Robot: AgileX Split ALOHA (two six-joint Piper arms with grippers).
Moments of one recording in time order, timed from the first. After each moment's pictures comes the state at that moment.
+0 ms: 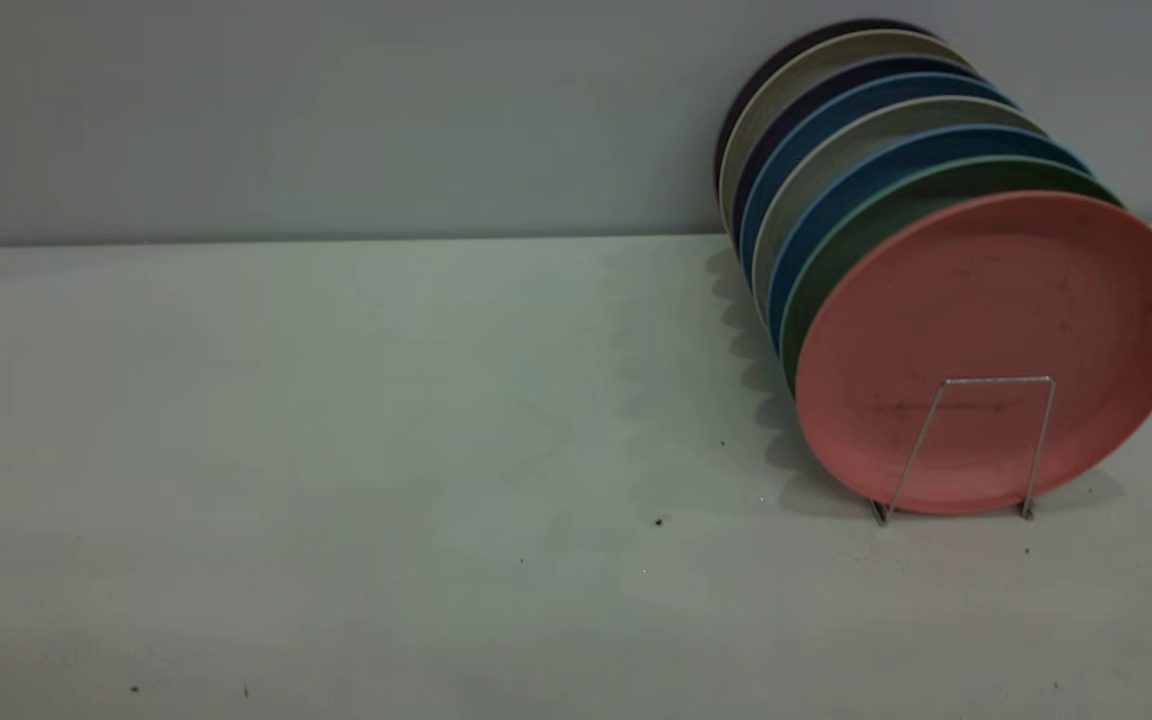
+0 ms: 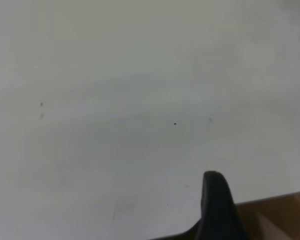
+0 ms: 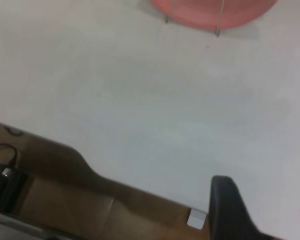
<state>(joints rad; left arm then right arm) 0.09 0.10 -0.55 -0.22 1.13 0.20 0.00 0.22 -0.51 0.22 1.19 -0.34</state>
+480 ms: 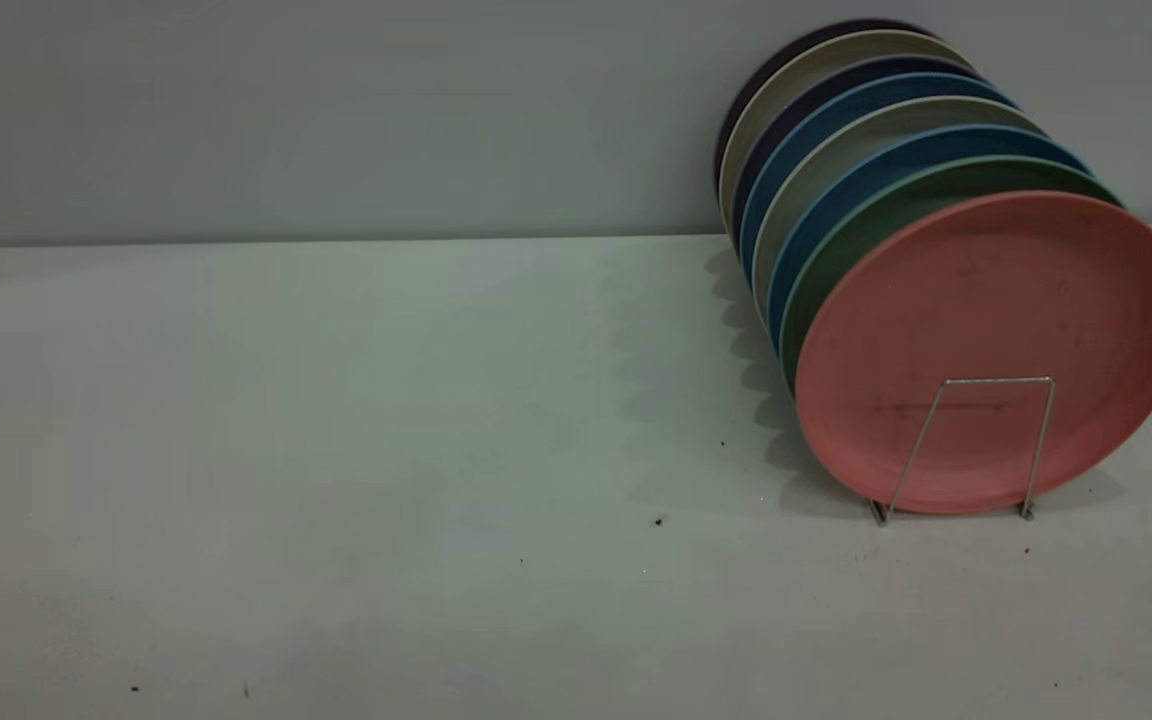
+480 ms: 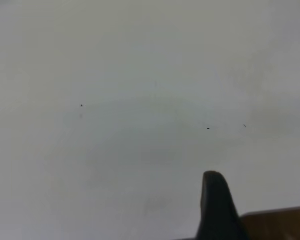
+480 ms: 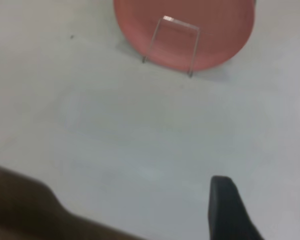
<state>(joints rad) 0.03 -0.02 -0.53 -0.07 1.16 0.09 0.02 0.03 -0.48 0.17 1.16 -0.35</state>
